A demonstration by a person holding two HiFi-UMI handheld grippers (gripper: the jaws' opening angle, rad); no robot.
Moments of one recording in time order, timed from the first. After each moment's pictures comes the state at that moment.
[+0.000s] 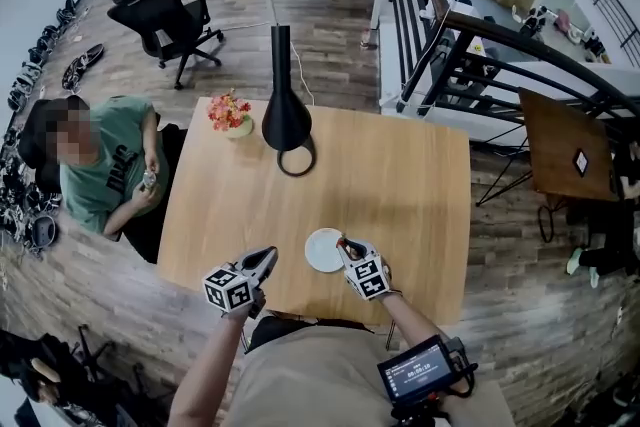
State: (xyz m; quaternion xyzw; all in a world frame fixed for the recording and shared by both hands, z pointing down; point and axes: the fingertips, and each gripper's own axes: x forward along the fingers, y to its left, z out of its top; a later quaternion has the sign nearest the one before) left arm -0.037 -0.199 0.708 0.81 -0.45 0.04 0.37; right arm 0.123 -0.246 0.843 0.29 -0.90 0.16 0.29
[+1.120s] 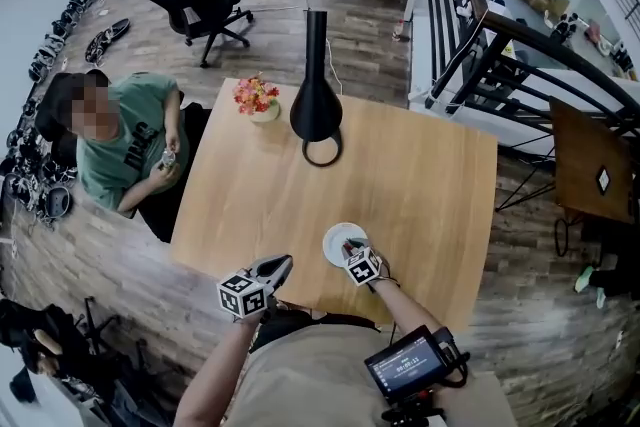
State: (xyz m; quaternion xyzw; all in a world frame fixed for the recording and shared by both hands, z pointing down) left arm -0.042 -0.159 0.735 0.78 -0.47 0.06 0.40; right arm 0.081 -0.216 0.967 0.20 -0.85 0.17 0.45
